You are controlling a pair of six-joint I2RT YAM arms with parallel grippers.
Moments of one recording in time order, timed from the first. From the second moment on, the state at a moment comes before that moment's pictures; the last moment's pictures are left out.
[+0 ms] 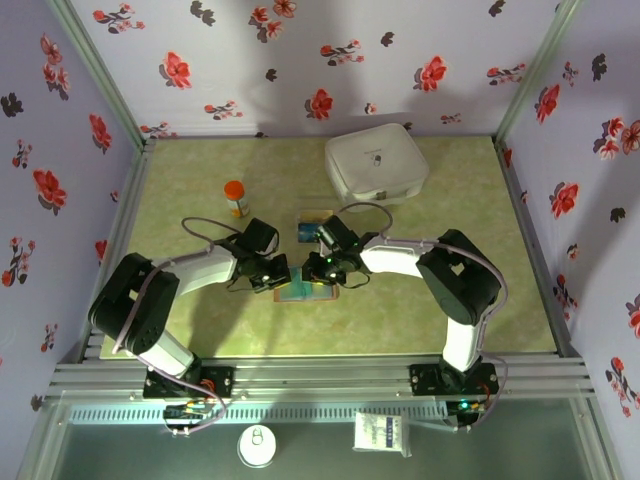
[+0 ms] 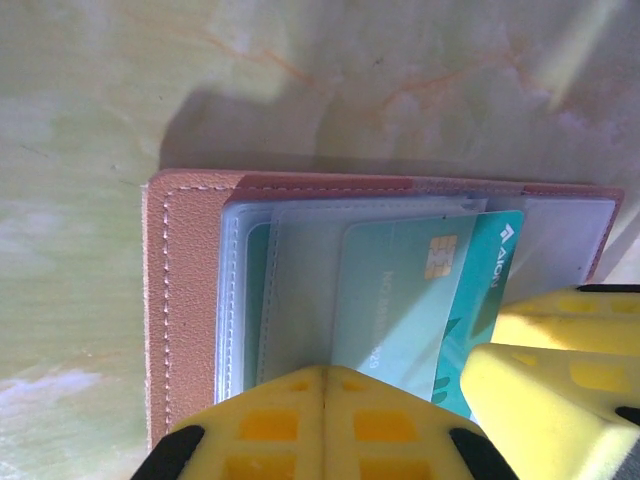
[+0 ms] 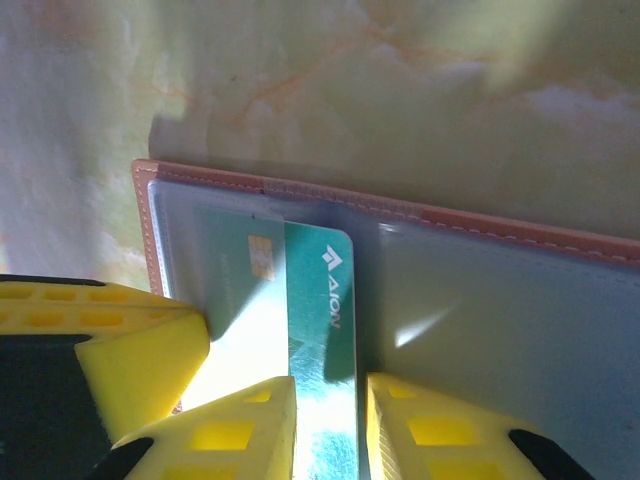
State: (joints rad) left arm -0.60 1.58 0.77 -0.34 0.32 -0.83; right arm 0.80 1.84 1.02 -0.22 -0.41 0.84
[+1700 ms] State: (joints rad) left arm -0.57 1.47 0.78 -0.41 0.29 -0.80; right arm 0.70 1.73 1.32 -0.71 -0.21 -0.08
